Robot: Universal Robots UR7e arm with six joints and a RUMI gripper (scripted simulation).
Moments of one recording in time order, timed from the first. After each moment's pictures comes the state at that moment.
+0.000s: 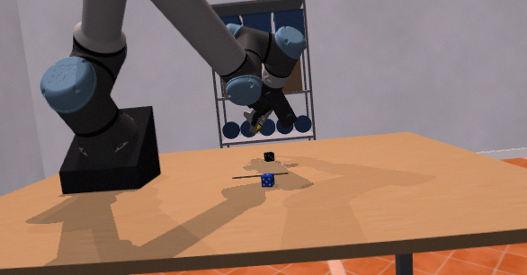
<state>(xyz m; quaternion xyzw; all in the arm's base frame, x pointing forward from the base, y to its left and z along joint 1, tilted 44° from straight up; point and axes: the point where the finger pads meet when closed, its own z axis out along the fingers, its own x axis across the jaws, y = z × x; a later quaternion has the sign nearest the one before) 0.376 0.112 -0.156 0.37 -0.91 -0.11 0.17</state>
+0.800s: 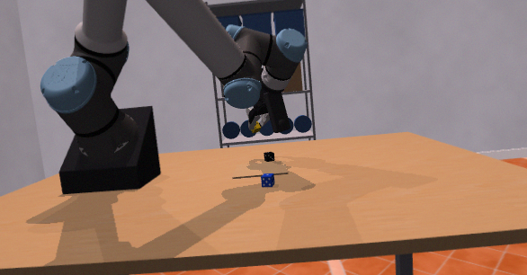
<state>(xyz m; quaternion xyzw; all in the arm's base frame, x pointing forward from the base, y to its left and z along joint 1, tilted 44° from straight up) 0.376 0.109 -0.150 0.20 -0.96 -0.10 0.17</state>
